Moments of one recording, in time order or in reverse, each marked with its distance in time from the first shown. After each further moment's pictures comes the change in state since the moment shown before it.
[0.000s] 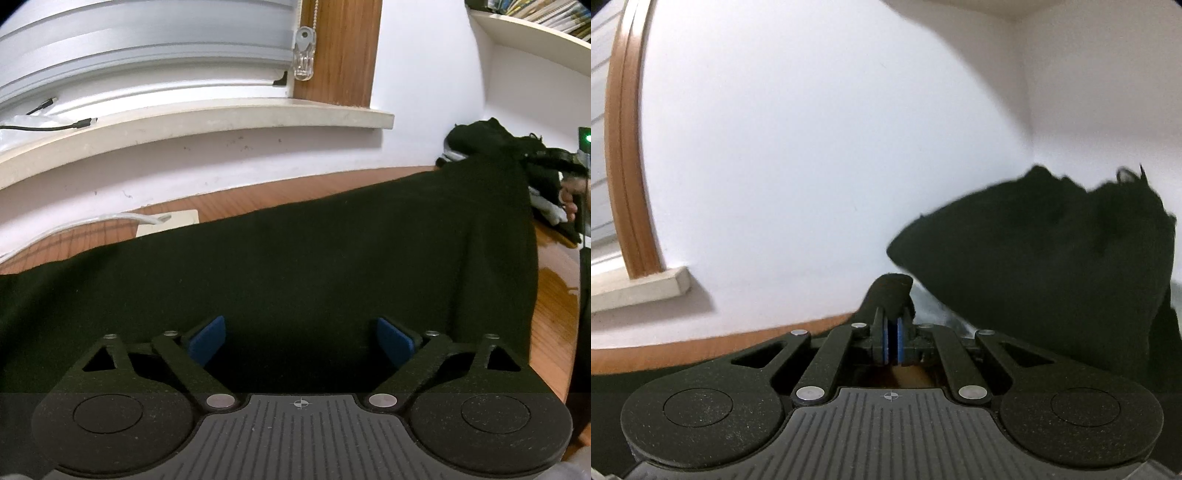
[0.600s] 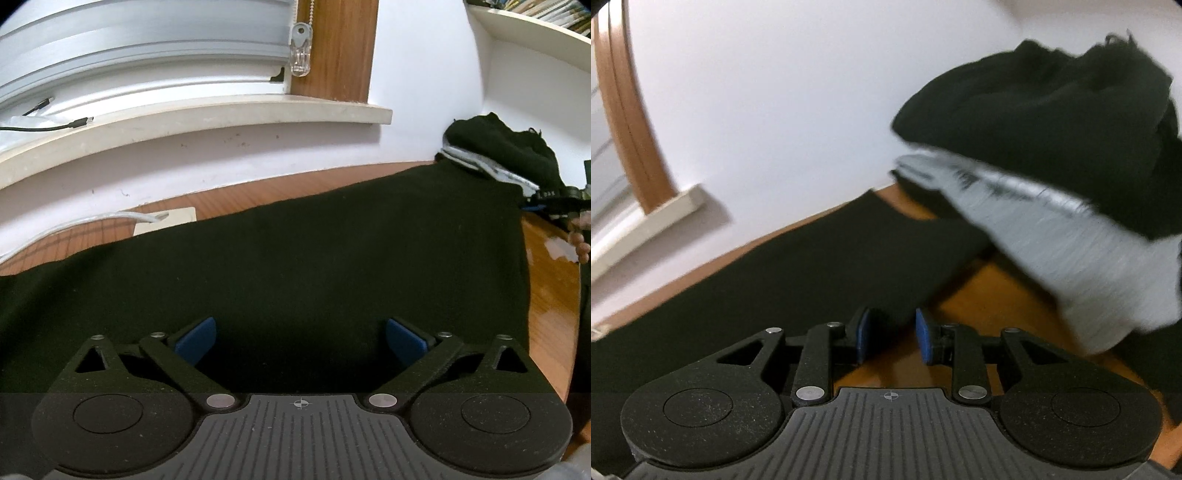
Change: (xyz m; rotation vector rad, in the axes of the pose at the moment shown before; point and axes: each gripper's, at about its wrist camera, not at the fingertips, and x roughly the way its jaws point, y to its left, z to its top) left arm 0.001 -0.002 0.000 0.014 0.010 0.005; right arm -0.014 -0.001 -0.061 0.184 0.232 0.123
